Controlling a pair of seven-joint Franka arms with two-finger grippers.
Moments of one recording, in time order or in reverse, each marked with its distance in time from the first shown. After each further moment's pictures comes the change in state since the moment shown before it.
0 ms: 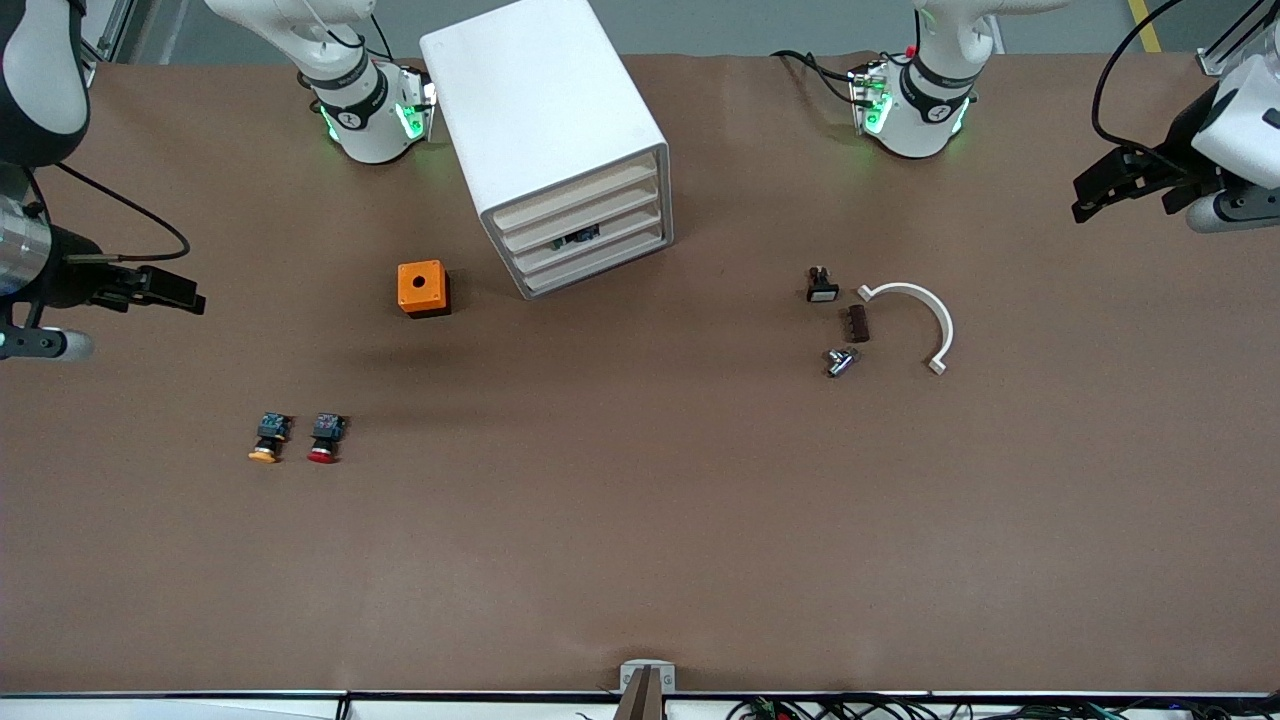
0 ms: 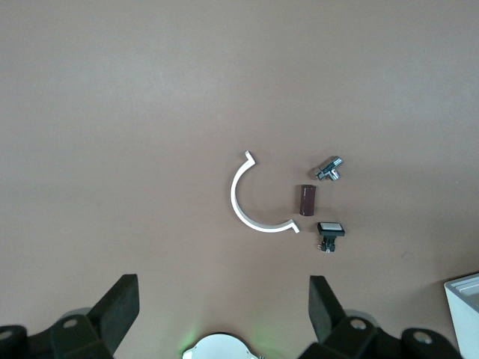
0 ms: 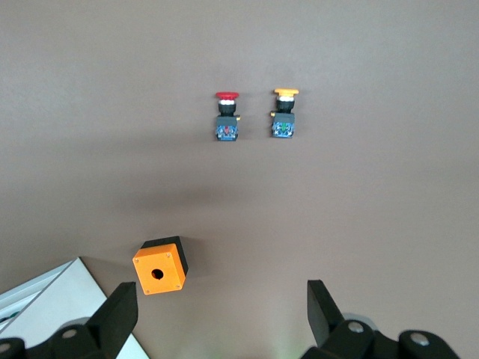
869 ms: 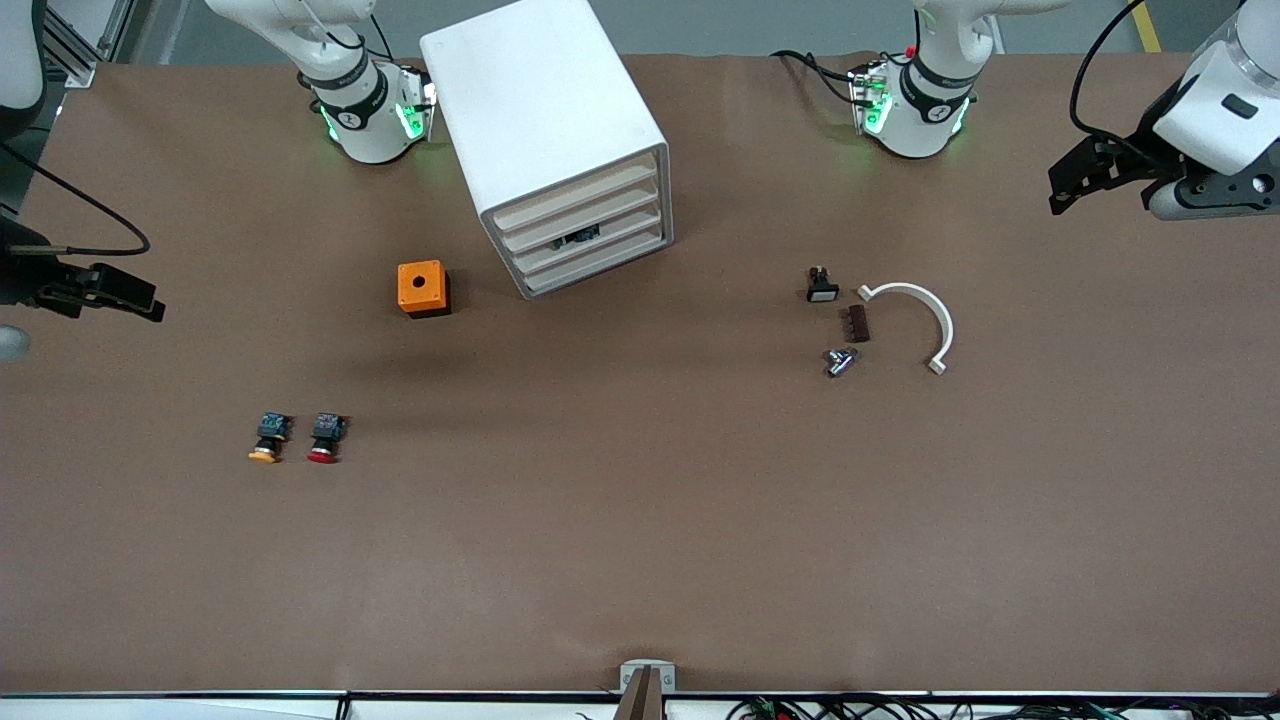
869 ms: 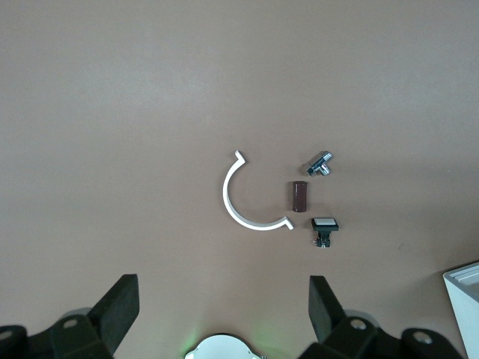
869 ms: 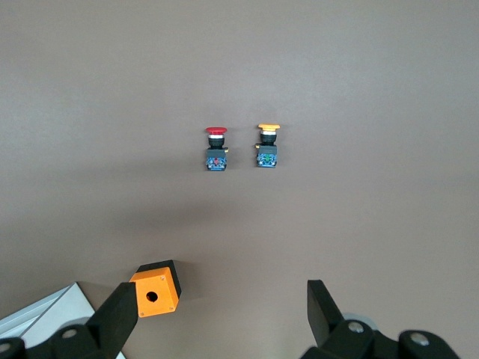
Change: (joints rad) left arm -0.001 -0.007 -0.040 -0.004 0.000 0.003 0.003; right arm -0.012 0.018 -0.003 0.094 -0.019 -0.001 0.001
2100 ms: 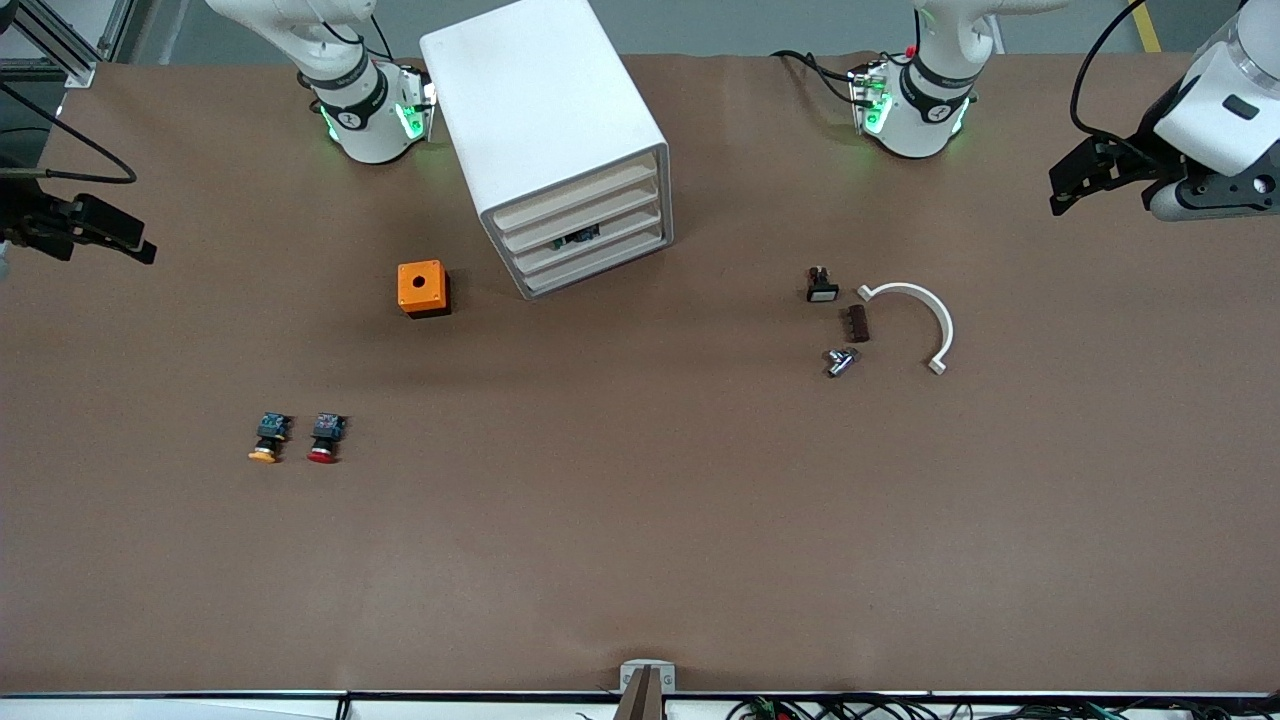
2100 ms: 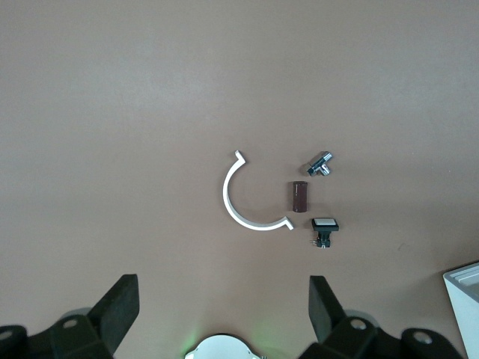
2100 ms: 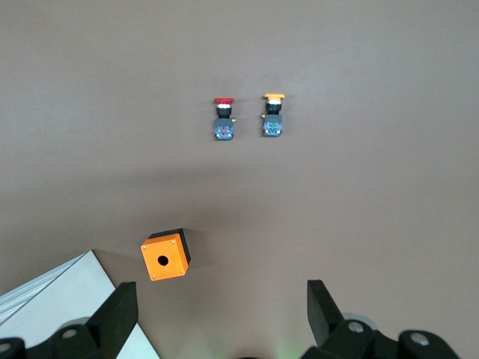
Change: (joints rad) left arm 0.000 0.001 0.000 0.000 0.000 0.001 0.000; right arm -0.023 -0.166 0.010 -0.124 0.025 -0.053 0.001
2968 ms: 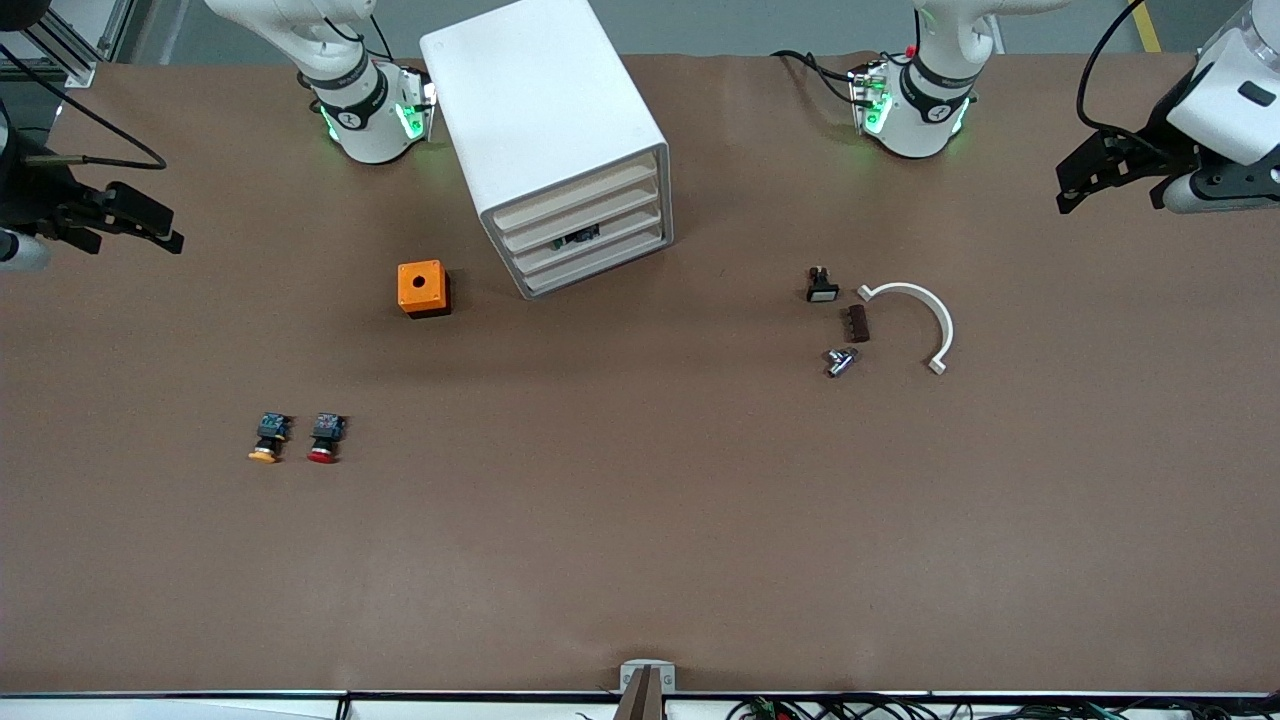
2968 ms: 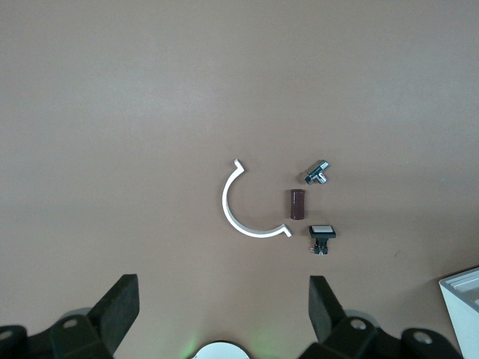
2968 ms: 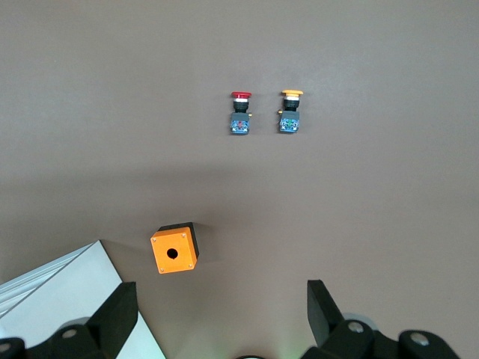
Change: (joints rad) left arm 0.000 0.000 0.000 0.025 0.000 0.004 0.000; right arm 0.035 -0.031 0.015 -0.035 0.003 0.017 0.000
